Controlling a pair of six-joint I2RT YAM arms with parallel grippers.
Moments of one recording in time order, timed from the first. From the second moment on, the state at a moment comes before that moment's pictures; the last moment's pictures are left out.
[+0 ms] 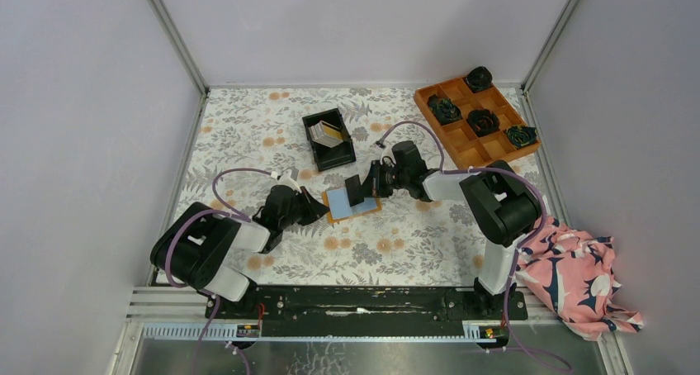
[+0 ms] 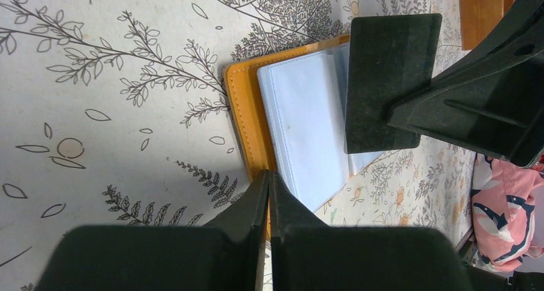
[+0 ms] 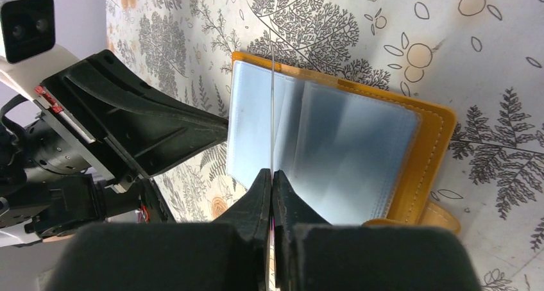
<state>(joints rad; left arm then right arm) -0.44 1.51 0.26 0.71 0.18 -0.83 0.55 1.87 0.90 0.28 -0.58 0.65</state>
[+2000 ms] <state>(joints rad) -0.47 1.58 0.33 0.72 0.18 -0.80 0.55 1.97 0.78 0.56 -0.67 0.92</state>
